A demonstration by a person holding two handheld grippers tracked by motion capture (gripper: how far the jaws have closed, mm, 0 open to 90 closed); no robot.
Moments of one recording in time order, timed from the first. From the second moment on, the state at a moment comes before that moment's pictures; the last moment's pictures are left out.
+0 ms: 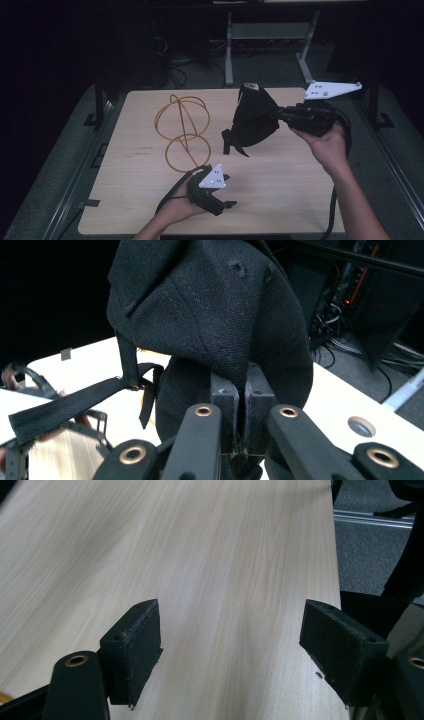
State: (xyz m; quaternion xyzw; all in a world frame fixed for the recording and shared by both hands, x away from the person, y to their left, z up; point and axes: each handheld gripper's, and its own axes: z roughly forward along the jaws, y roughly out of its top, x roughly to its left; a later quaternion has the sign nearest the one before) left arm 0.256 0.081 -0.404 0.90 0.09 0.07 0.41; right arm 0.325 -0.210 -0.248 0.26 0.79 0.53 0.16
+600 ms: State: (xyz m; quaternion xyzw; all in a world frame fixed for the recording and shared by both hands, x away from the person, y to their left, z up) left arm 0.261 0.082 -0.406 0.91 0.08 0.07 0.41; right arm 0.355 -0.146 -0.212 0.22 0.82 0.51 0.14
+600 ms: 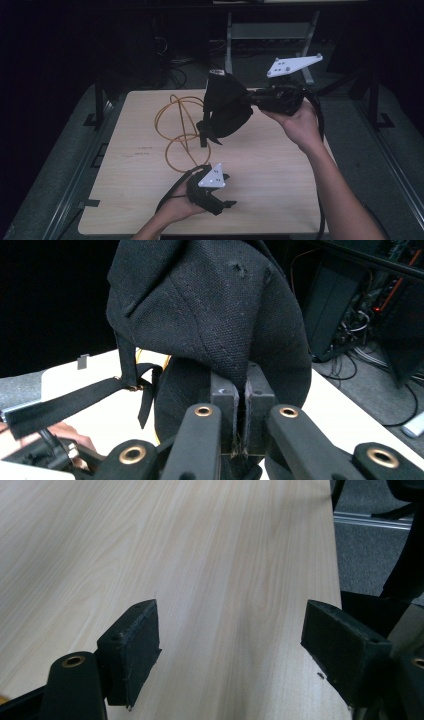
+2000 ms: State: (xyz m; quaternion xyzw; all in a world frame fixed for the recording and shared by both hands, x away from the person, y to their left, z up) left arm 0.267 0.082 -0.407 0.91 0.08 0.06 0.41; right arm 0.408 -0.025 -0.187 0.16 0.84 0.52 0.10
